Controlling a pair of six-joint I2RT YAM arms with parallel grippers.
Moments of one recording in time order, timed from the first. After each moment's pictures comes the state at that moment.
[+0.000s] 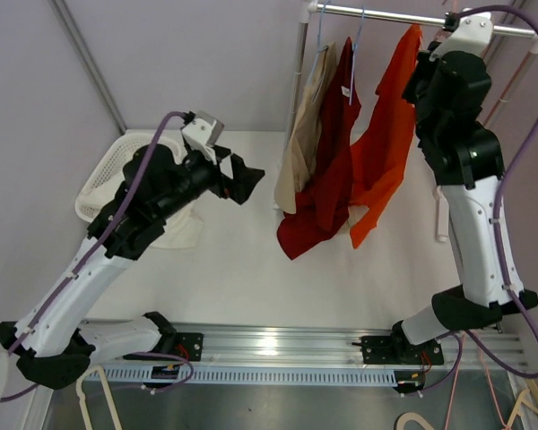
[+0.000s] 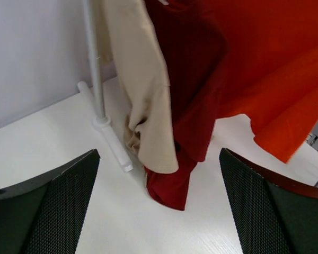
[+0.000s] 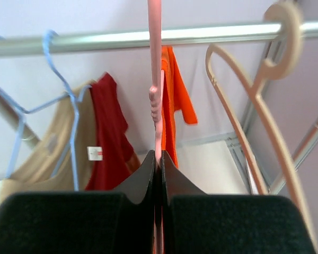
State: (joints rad) left arm -0.61 1.08 1.45 -0.47 0.08 -0.11; right arm 0.34 1.55 2.18 -0.64 0.55 0.07
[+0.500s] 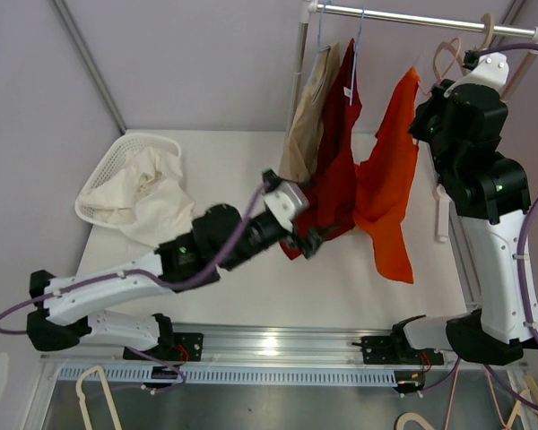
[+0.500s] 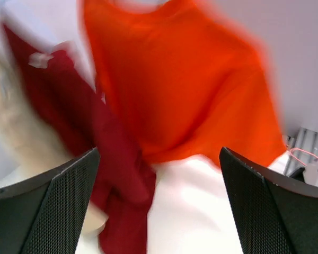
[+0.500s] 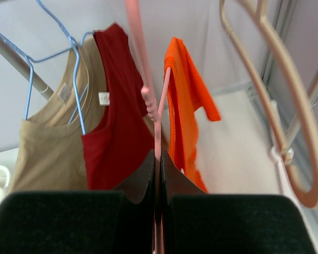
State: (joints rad) left arm -1.18 1.15 1.29 -0.07 -0.22 0.07; right arm 0.35 1.32 2.03 -0.83 0.48 0.29
